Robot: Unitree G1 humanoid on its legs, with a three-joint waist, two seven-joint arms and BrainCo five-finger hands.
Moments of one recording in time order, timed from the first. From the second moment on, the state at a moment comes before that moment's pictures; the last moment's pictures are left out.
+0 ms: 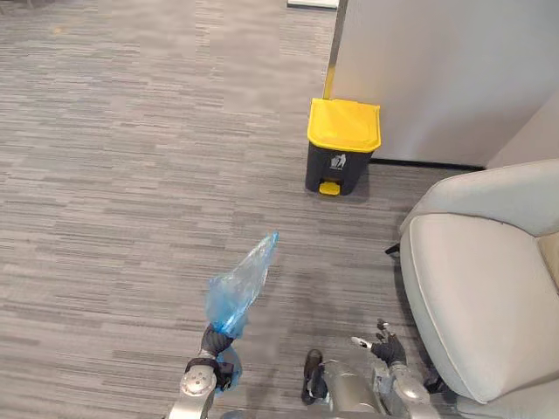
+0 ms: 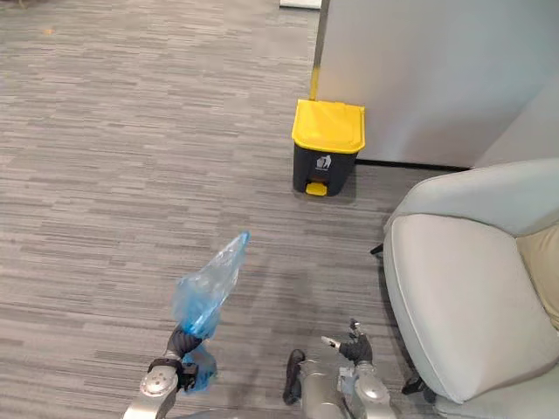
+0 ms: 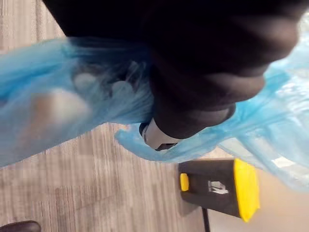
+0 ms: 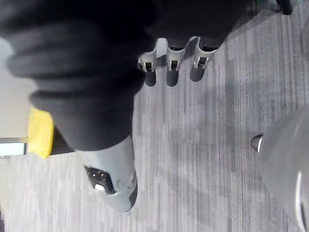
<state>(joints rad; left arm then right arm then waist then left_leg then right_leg) 0.12 0.13 -0.06 0.62 0.06 -0.16 0.09 0.09 -0.06 -0.08 0.74 0.07 -0.15 -0.09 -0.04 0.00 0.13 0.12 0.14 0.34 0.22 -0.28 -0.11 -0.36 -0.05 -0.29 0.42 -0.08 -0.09</state>
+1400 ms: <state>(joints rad) 0.08 0.06 -0.03 0.68 0.06 -0.16 0.09 0.13 -0.04 -0.11 0.72 0.07 -0.14 -0.09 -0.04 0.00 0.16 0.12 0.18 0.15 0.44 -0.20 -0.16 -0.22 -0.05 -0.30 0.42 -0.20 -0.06</state>
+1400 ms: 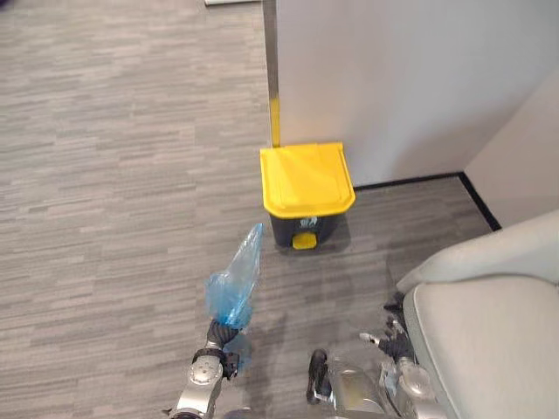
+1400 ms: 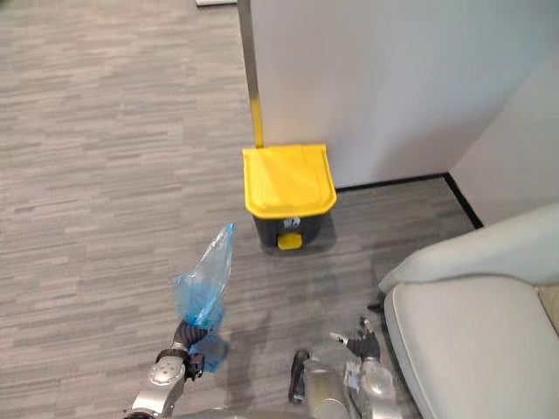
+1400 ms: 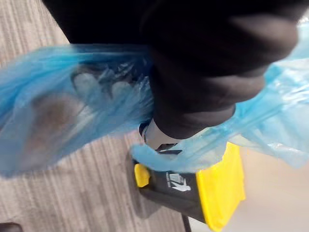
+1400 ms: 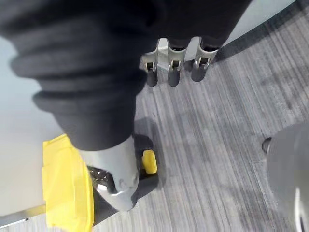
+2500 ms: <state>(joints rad) 0.11 0.04 -0.03 0.75 0.05 -0.16 0.09 0.09 -0.06 -0.11 0.77 0.07 -0.13 -0.11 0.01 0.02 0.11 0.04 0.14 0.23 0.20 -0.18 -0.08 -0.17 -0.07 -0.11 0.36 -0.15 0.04</state>
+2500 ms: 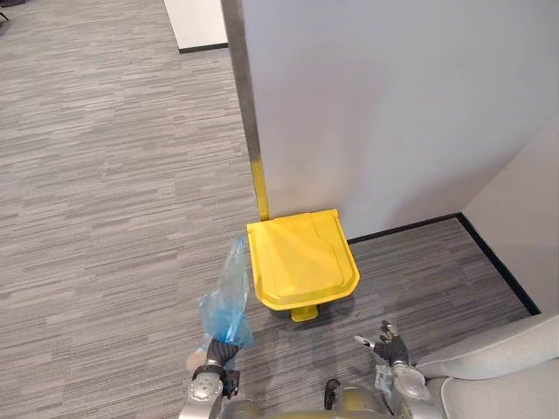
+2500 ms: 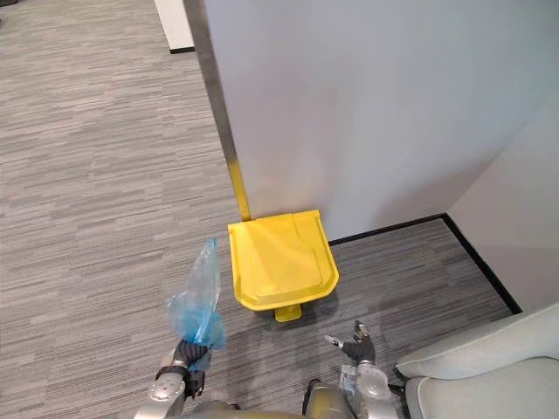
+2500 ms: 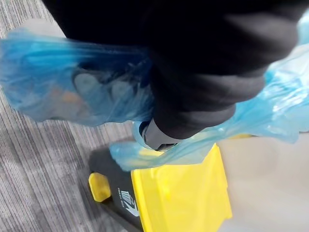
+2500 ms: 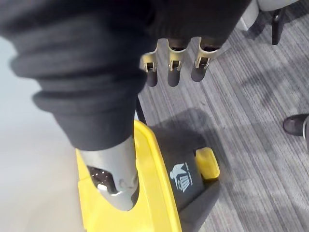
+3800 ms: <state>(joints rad) 0.16 0.12 -0.03 0.83 0.05 -0.16 0.11 0.08 -0.07 -0.20 0.88 0.07 -0.15 -0.11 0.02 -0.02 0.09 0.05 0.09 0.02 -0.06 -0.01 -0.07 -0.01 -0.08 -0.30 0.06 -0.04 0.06</state>
